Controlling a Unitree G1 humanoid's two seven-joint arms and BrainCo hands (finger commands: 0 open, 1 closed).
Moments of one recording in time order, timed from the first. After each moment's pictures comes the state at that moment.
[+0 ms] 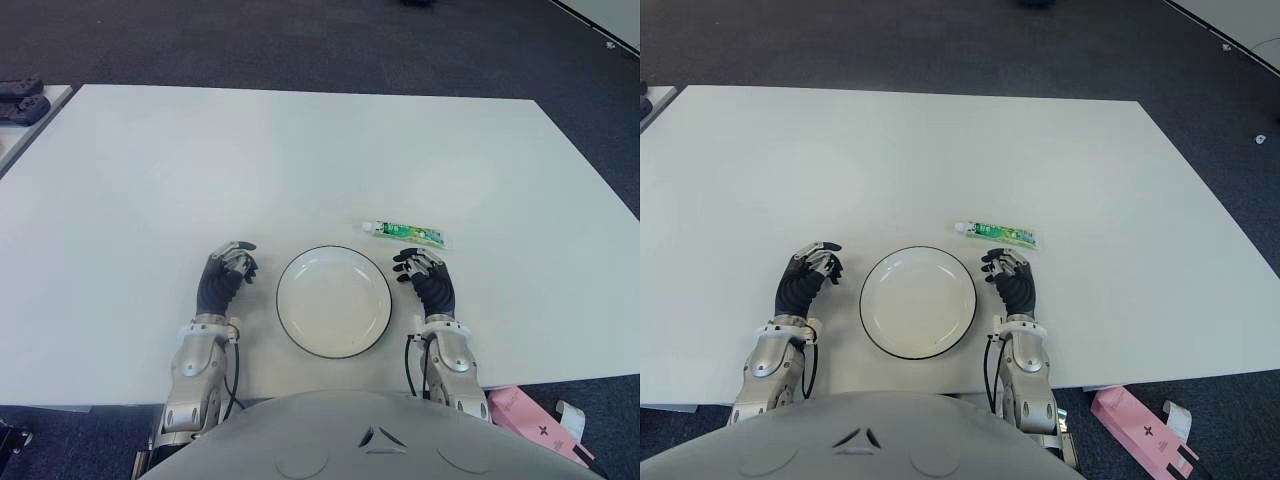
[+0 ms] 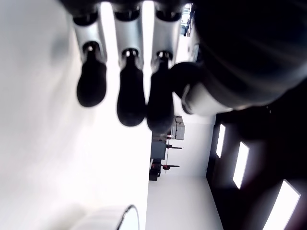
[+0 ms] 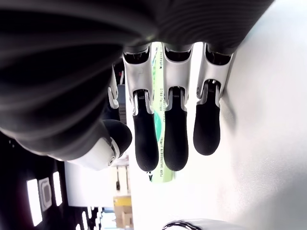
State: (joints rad) left arm 0.44 0.00 -0.01 -0.09 -0.06 -0.11 -0.03; right arm 0.42 0.06 0.05 -0.24 -0.03 0.13 -0.11
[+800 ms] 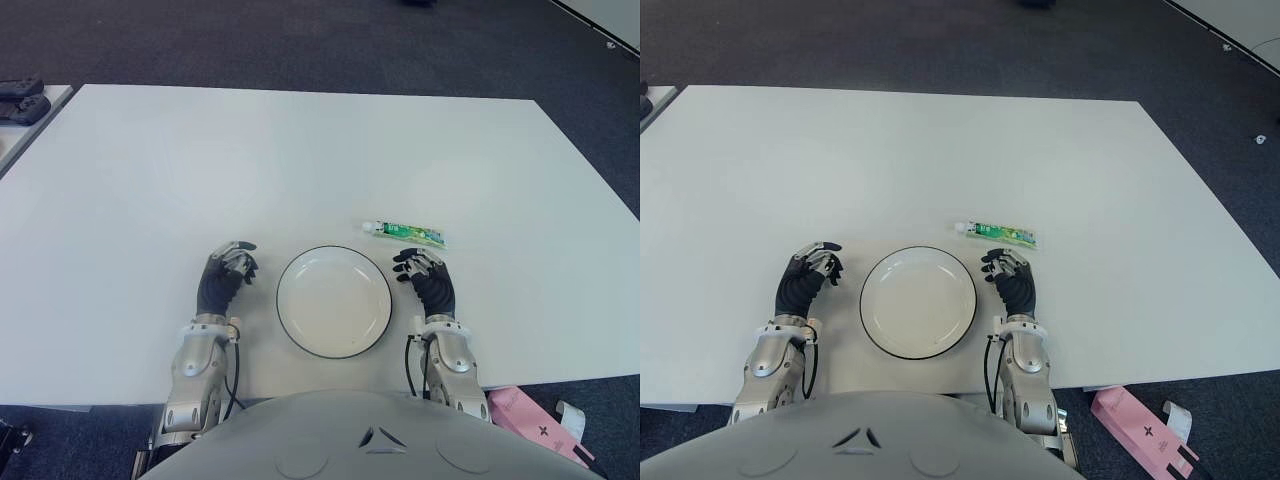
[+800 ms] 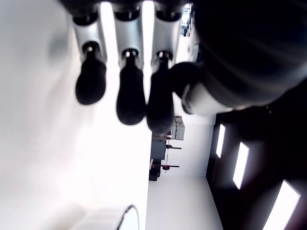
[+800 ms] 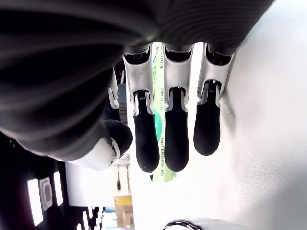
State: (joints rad) left arm 0.44 0.00 -0.02 -0.09 -0.06 -0.11 -0.03; right arm 0.42 0.06 0.05 -0.24 -0.03 0.11 -0.11
